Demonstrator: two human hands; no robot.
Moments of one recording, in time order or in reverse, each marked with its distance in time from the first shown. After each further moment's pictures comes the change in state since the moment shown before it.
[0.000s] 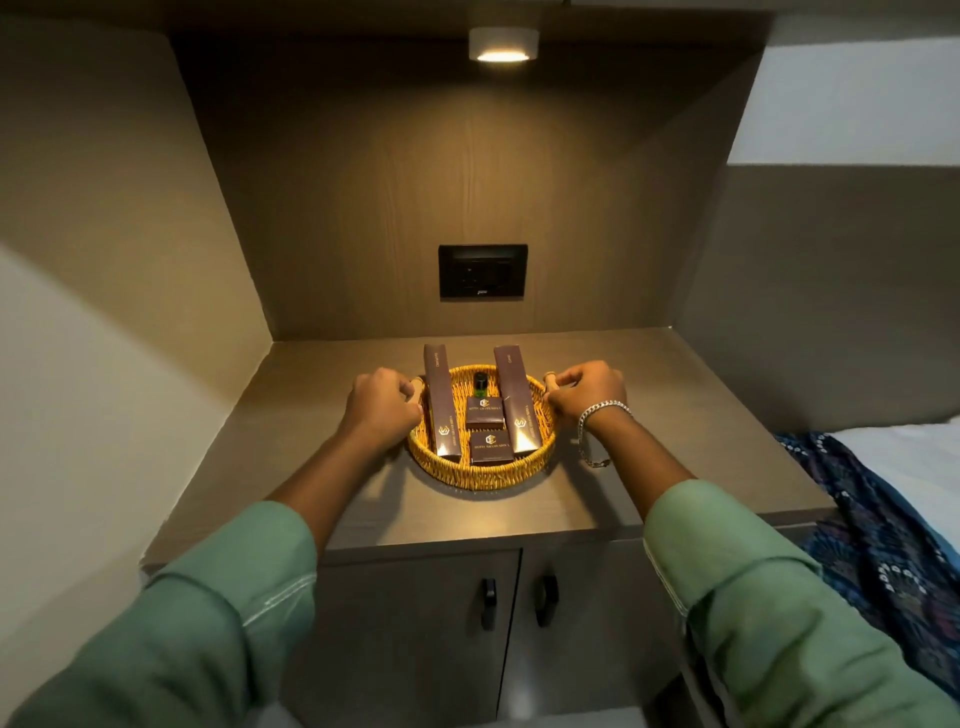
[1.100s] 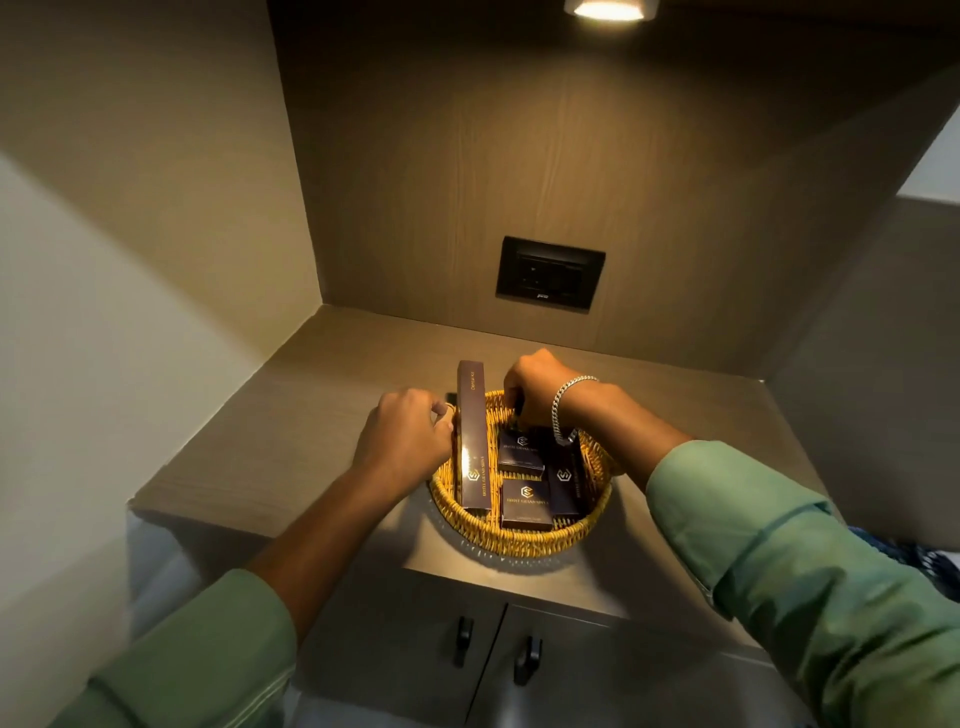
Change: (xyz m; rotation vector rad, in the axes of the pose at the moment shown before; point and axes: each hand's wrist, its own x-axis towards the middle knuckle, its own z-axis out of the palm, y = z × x) left_hand -0.024 0.019 0.023 0.019 0.150 0.022; right_hand 0.067 -0.066 0.051 -0.724 -0.624 -0.742
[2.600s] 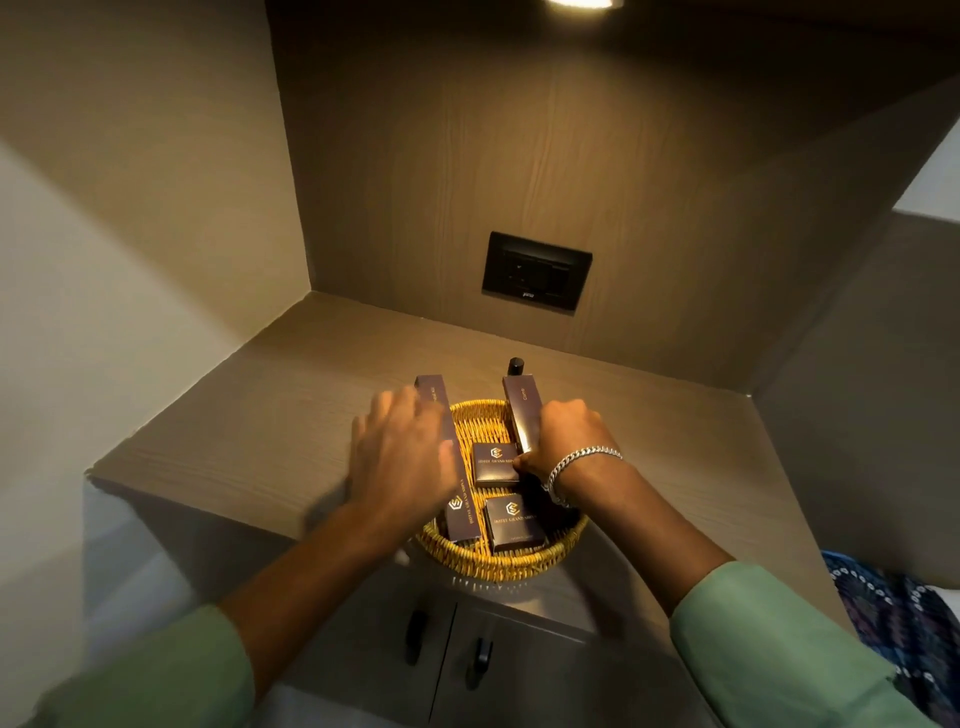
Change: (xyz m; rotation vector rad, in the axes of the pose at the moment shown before) left_hand -0.039 0.041 0.027 0.352 0.096 0.083; right_hand -0.067 0.021 0.036 0.132 0.132 0.365
